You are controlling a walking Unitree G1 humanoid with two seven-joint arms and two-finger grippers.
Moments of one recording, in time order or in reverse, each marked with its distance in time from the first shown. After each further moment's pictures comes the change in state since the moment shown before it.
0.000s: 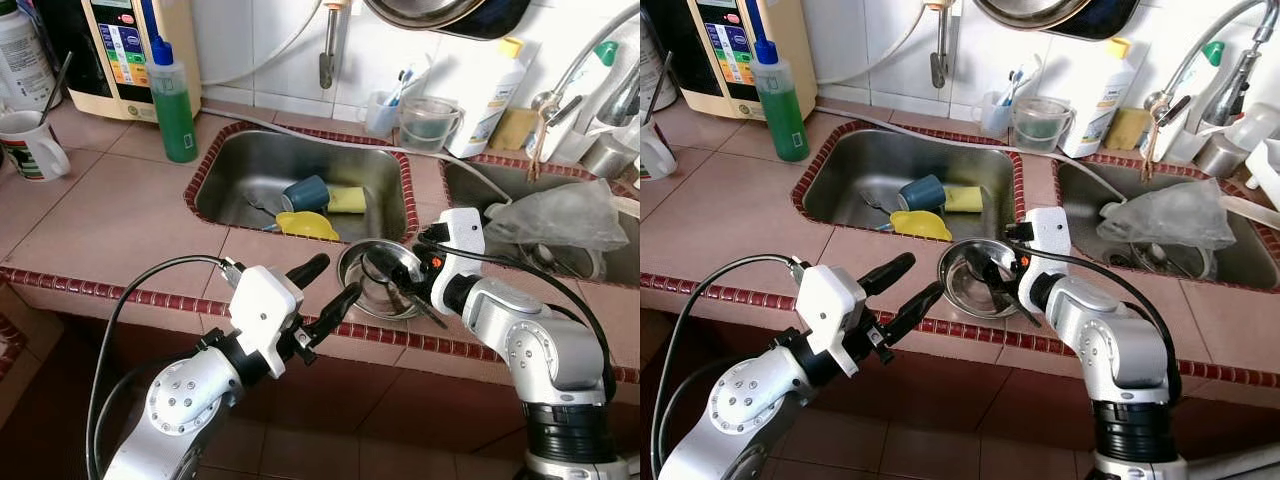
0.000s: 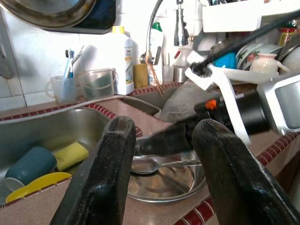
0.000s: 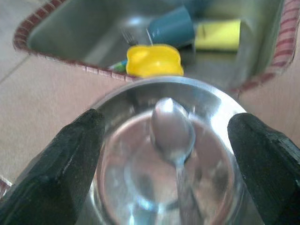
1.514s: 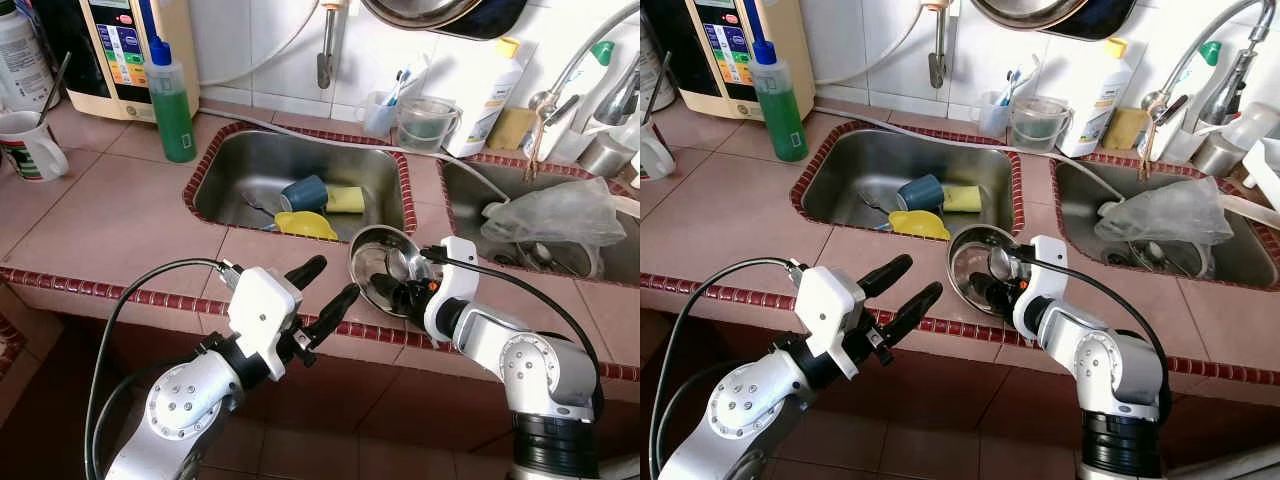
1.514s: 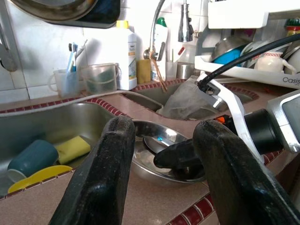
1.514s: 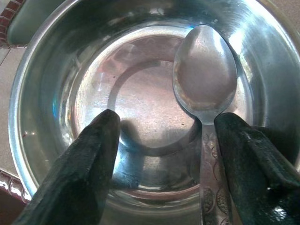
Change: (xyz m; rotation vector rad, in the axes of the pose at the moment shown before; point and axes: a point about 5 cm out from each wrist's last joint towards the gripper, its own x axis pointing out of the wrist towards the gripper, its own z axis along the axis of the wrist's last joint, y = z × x) left arm -0.002 -0.001 0.000 -0.013 0.016 0.028; right arm 0.001 -0.001 -0.019 0.222 0.081 -0.035
